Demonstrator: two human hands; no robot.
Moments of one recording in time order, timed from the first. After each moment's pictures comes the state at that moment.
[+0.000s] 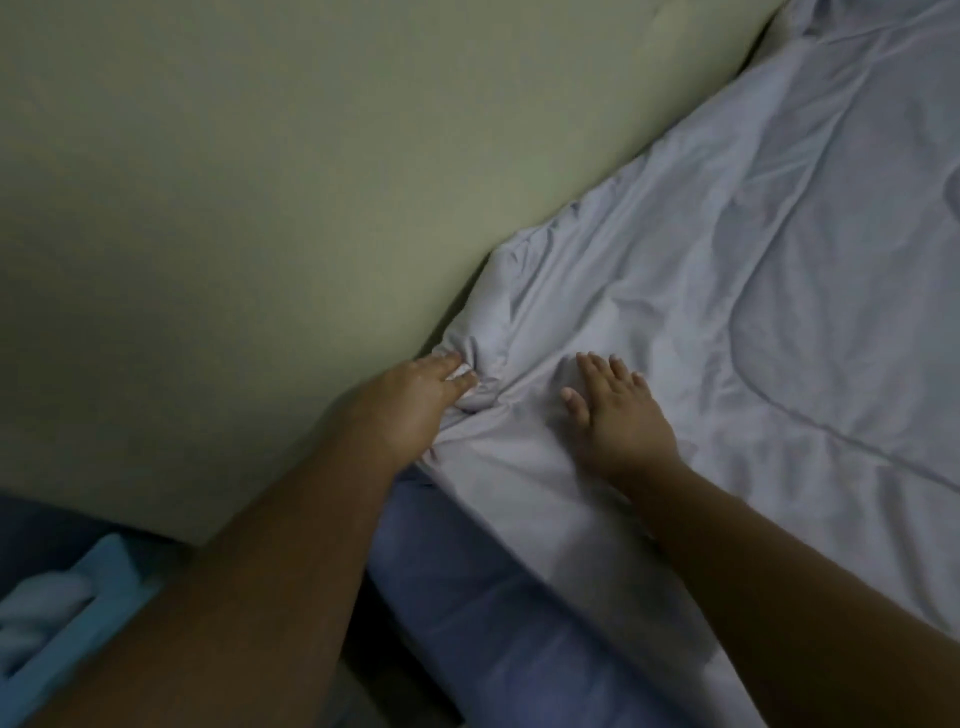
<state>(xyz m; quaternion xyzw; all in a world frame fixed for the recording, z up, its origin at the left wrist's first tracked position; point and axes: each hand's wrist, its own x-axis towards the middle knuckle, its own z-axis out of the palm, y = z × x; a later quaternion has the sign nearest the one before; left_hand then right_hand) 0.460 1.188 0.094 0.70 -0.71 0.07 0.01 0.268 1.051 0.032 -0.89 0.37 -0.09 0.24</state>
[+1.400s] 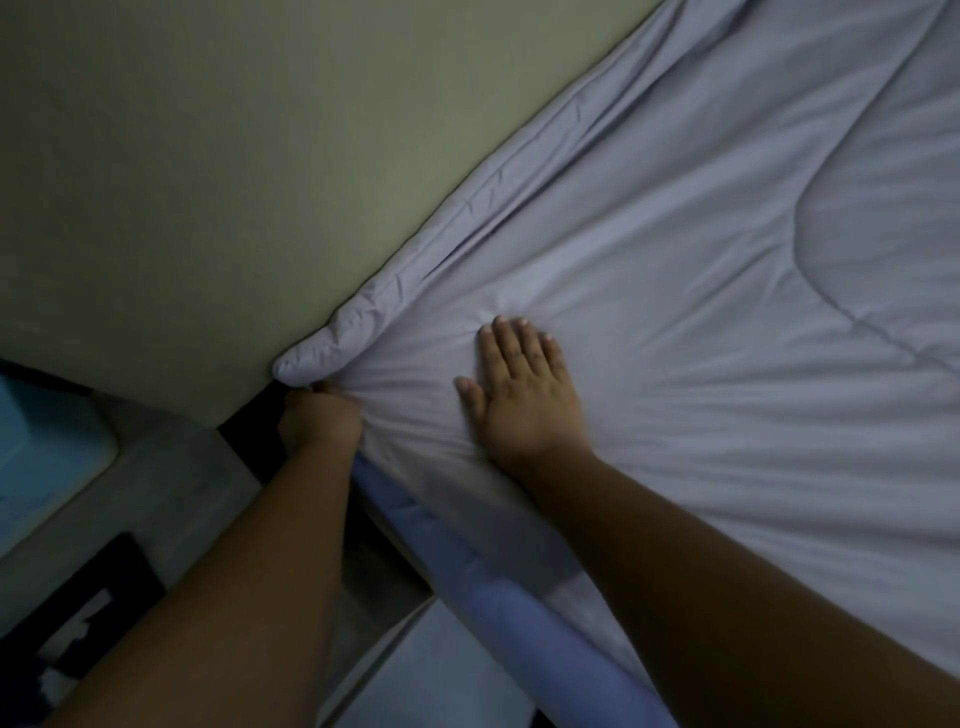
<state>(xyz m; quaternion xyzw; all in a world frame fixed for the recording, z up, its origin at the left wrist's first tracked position) 0.458 1.288 -0.065 0.95 0.10 -0.19 0.21 0.307 1.166 -0.067 -0.94 0.30 -0.04 0.15</state>
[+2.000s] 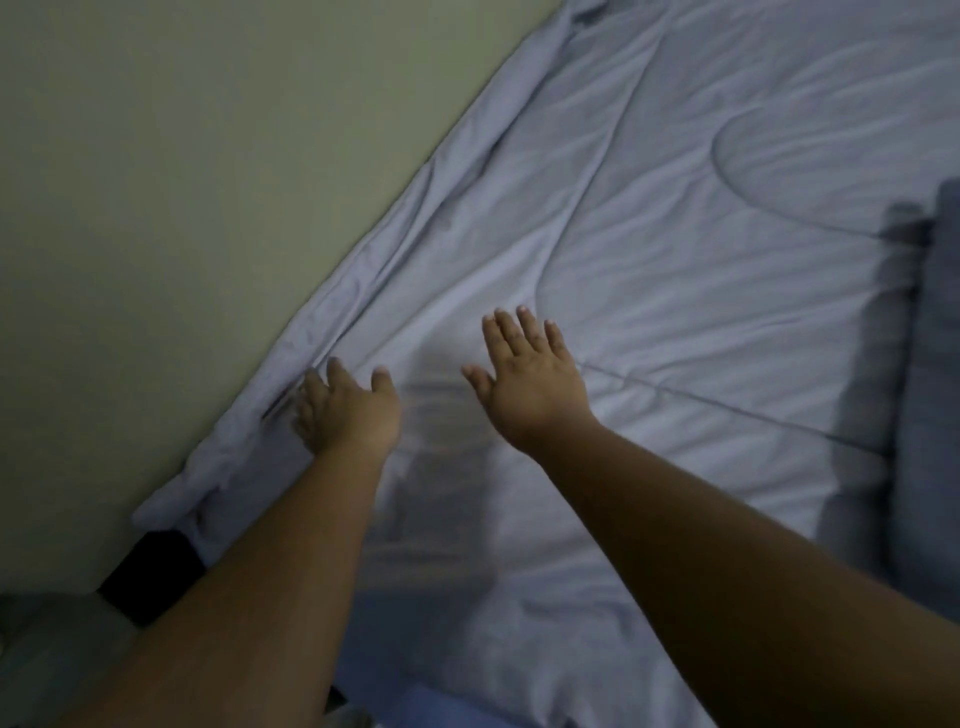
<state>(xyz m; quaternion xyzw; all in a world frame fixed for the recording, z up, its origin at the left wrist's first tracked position) 0.310 1.116 0.050 0.96 -0.20 -0.16 0.15 0.160 1.028 0.048 -0.90 0.40 -0.06 0.14</state>
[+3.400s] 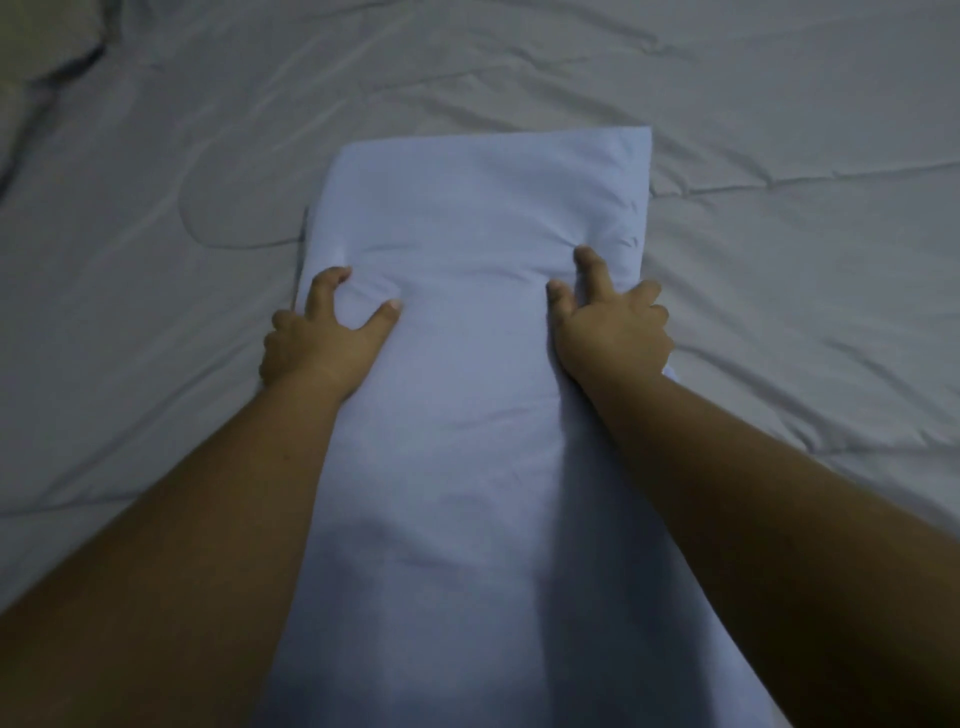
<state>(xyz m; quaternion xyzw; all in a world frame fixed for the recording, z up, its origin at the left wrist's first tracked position) -0.231 0.840 0.054 0.84 -0.51 -0.16 0.08 -0.469 0.843 0.026 -0.48 0.83 -0.19 0.21</state>
